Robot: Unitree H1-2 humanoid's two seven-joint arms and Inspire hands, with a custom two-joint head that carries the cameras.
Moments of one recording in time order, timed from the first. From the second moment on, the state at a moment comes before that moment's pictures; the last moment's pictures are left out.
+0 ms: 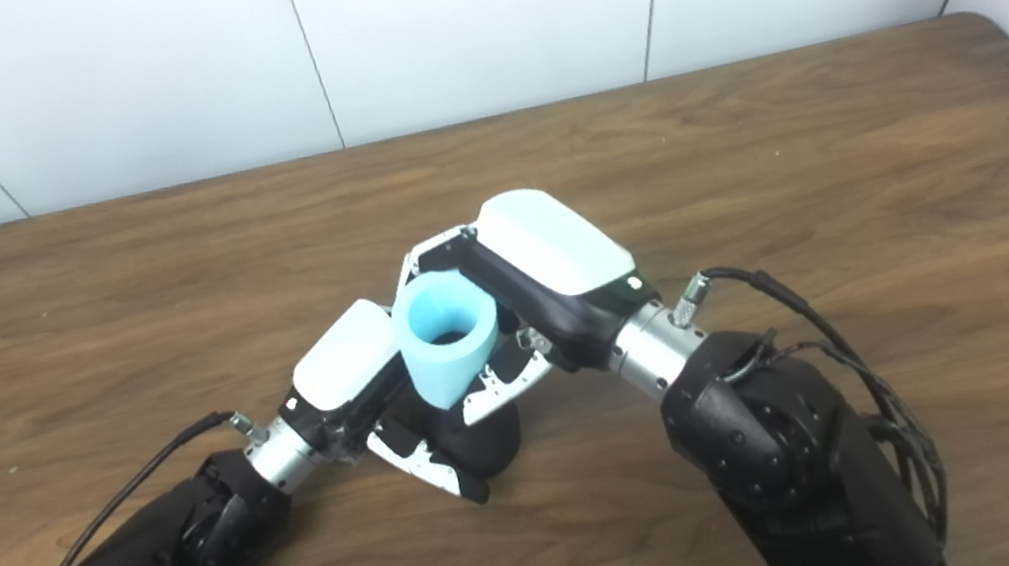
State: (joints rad) left arm -0.52 0.40 -0.96 0.34 0.56 -0.45 0.35; right arm -0.16 -0.19 0.28 -0.63 -0.81 0.23 0.52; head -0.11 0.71
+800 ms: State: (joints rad) left arm -0.52 0.40 -0.96 0.34 0.56 -0.45 0.34; right arm -0.13 -0.19 0.28 -0.63 -0.83 0.19 0.46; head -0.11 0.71
